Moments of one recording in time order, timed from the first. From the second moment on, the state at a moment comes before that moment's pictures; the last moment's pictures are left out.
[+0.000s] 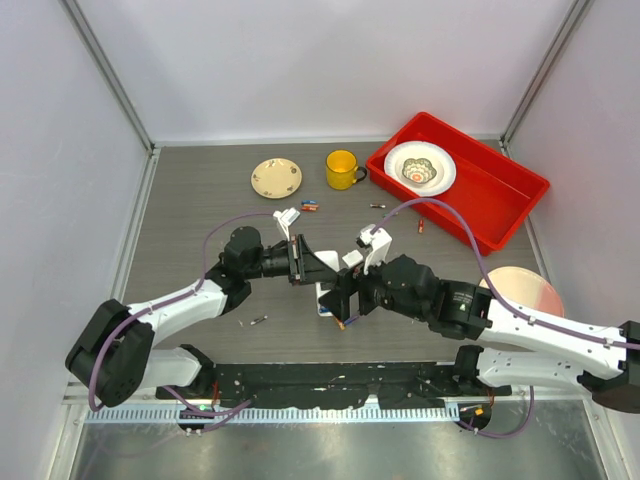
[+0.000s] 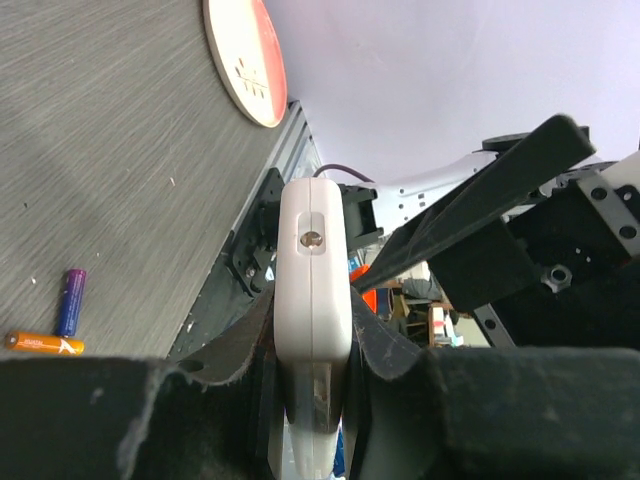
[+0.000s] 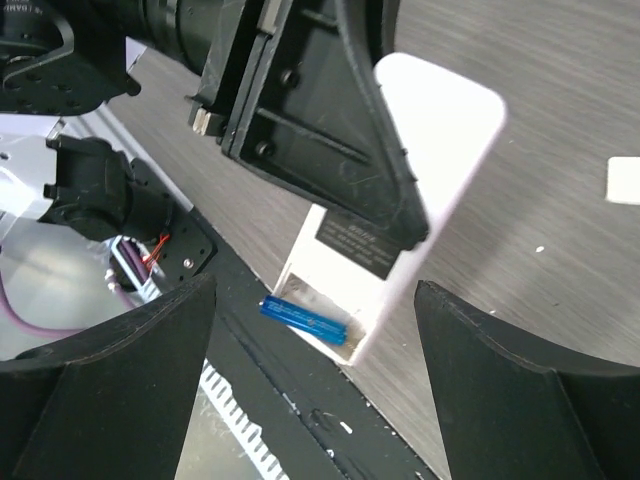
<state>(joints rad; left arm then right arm) -0.62 1.26 0.53 0.59 0.78 -1.13 1.17 0.92 0.85 -0.33 0.20 0.54</state>
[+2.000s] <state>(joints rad) -0.62 1.25 0.53 0.59 0.73 -1.12 1.11 1.01 0.85 -0.38 0.09 0.60</state>
